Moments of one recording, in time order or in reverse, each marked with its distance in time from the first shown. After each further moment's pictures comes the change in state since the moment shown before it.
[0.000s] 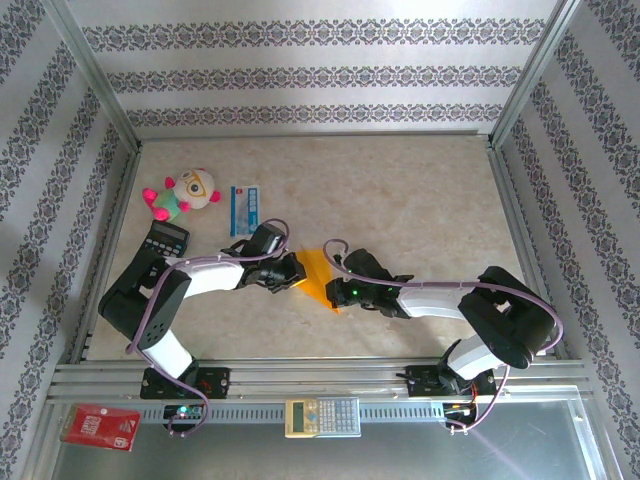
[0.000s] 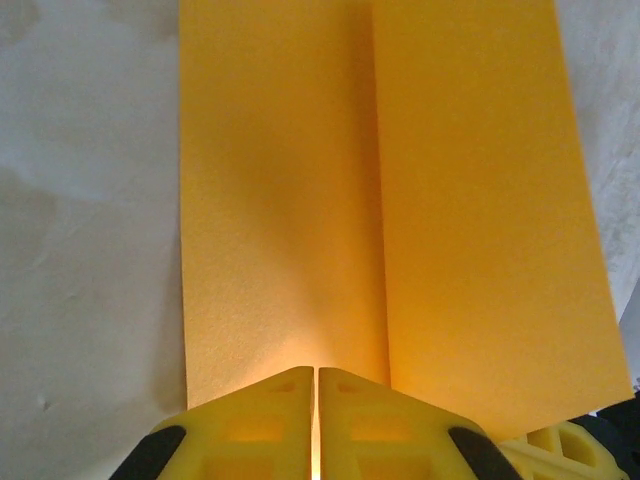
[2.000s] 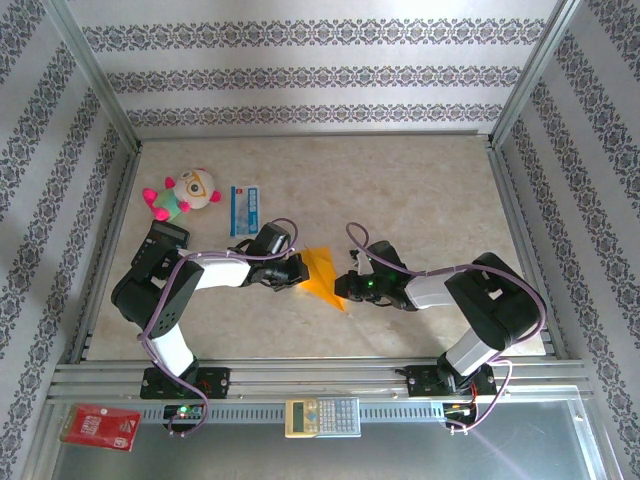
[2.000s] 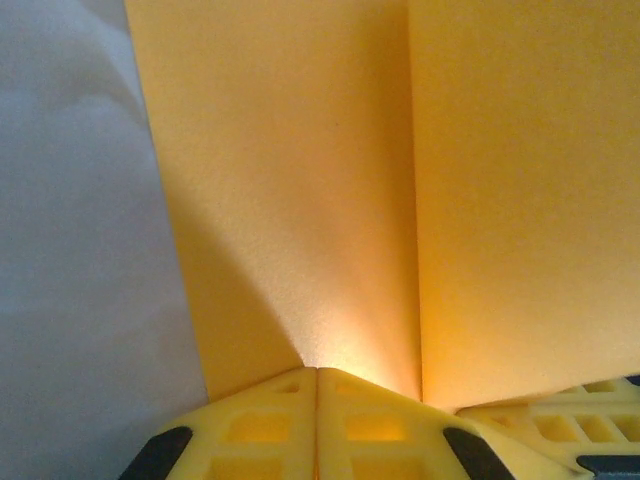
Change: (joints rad) left arm -0.001 0.085 0.025 0.044 0.008 0.117; right arm -0.209 0.104 -0.064 0.185 -0.358 0.134
